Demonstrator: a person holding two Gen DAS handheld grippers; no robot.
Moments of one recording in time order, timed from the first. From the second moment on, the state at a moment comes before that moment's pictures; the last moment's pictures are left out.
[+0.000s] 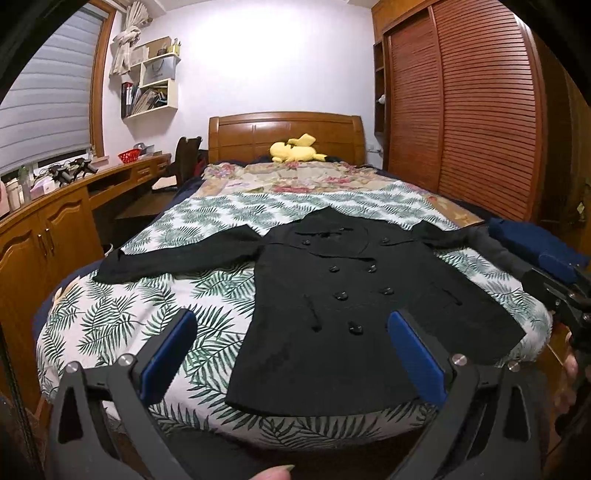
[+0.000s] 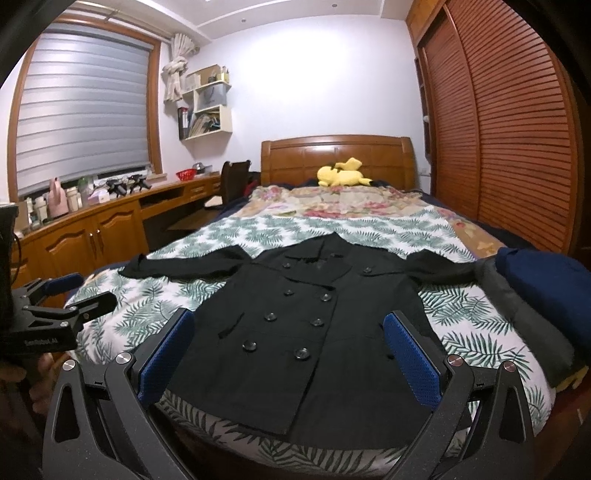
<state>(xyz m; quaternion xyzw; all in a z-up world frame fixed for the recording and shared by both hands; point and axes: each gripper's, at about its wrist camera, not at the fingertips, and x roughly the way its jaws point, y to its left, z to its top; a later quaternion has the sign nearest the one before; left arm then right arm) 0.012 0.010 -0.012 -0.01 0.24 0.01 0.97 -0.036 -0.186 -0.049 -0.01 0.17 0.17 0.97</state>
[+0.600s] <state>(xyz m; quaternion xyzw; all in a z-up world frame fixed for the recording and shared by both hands) 0.057 0.051 -0.052 -0.02 0.29 0.05 0.96 0.040 -0.143 -0.080 -0.05 0.18 0.22 0.96</state>
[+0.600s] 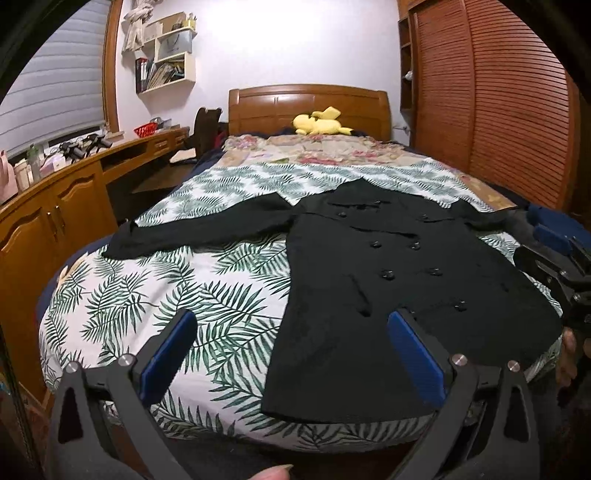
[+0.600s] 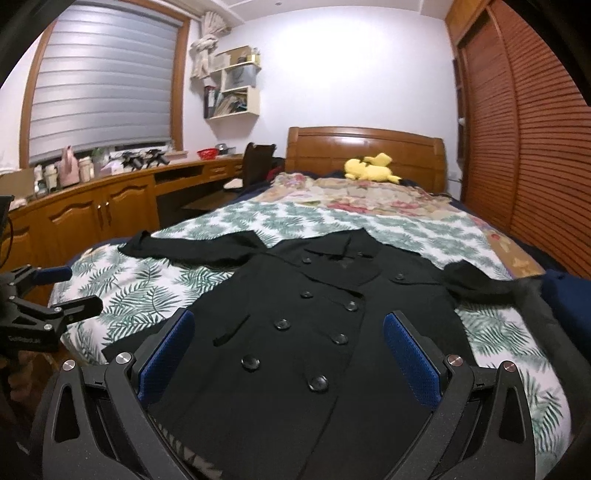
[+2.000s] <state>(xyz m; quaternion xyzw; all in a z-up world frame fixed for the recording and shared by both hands) 0.226 0.282 -0.091 -0.14 0.35 0.13 0.92 0.220 -0.004 -0.175 -0.12 0.30 0.33 0.89</state>
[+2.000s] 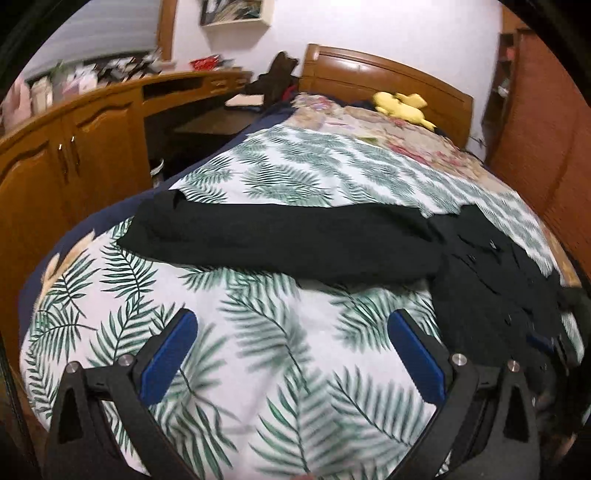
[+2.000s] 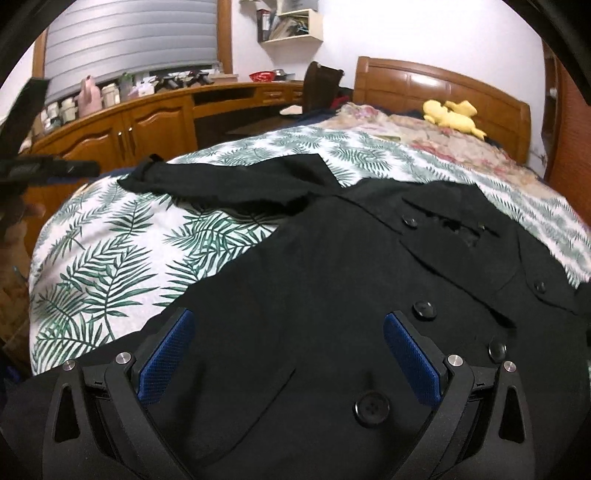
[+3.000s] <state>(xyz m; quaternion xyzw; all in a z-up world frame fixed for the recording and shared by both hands) 0.319 0.383 -0.179 -0.30 0.39 0.16 0.85 0.230 0.009 -0.184 -0.12 0.32 0.34 0.88</state>
